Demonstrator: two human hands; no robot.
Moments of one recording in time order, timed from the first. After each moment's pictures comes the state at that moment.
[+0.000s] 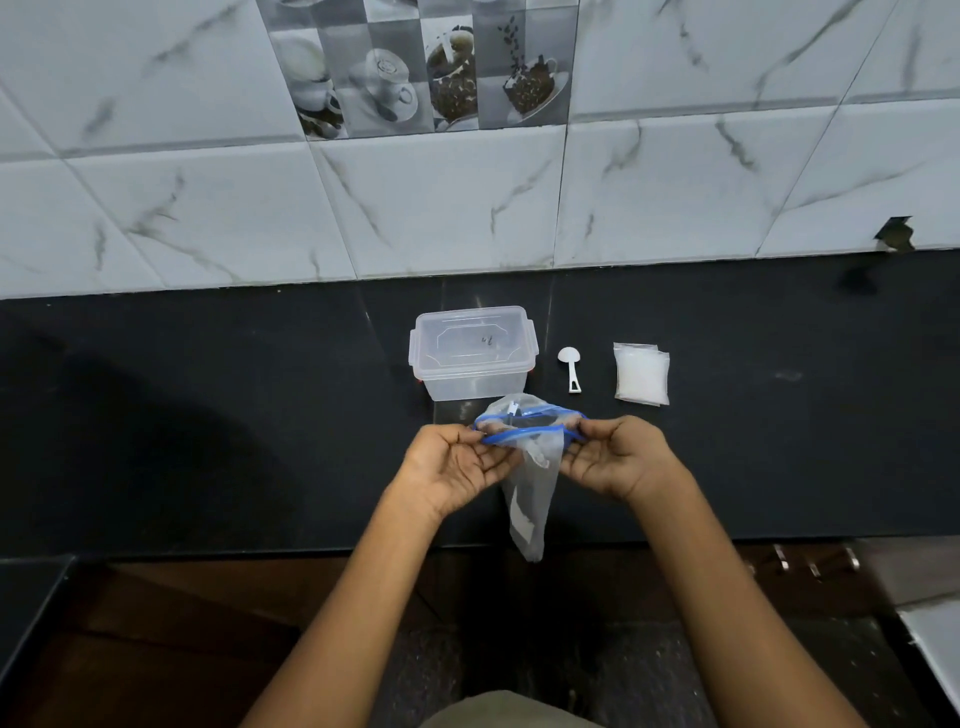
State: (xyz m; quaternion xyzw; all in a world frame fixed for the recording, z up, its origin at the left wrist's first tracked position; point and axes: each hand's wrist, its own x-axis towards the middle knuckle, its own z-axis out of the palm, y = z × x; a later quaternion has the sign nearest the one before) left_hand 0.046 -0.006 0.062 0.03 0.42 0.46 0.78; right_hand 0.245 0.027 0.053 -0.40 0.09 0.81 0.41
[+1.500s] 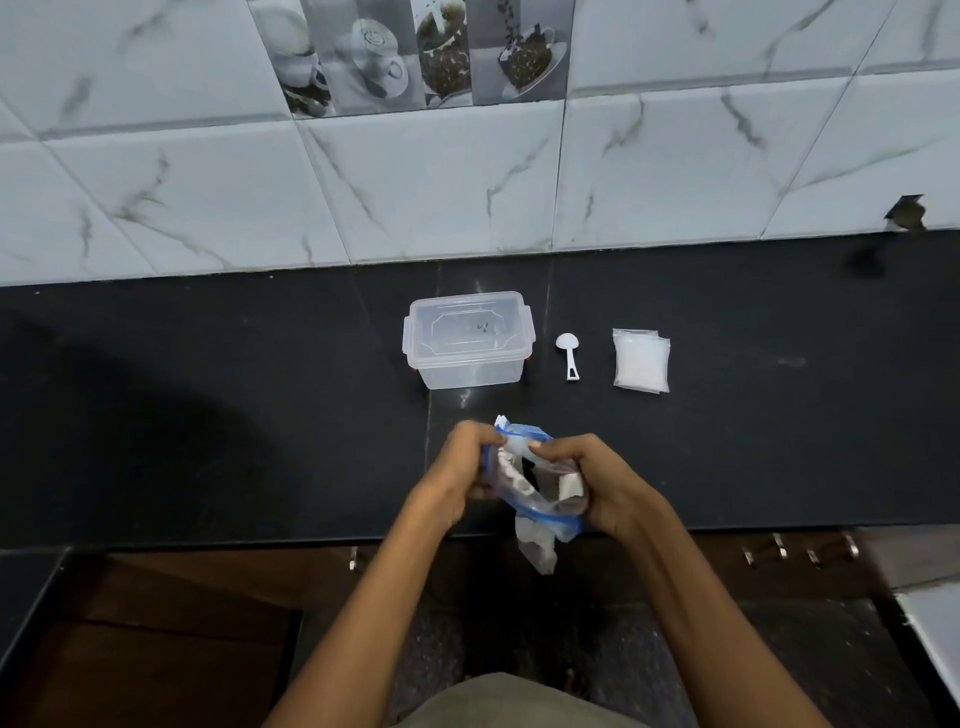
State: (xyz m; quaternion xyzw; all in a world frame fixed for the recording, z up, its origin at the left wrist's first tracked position) left_hand 0.067 -0.006 0.040 0.28 0.66 0.32 0.62; right_hand 0.238 0.002 0.021 -0.47 -0.23 0.81 0.26
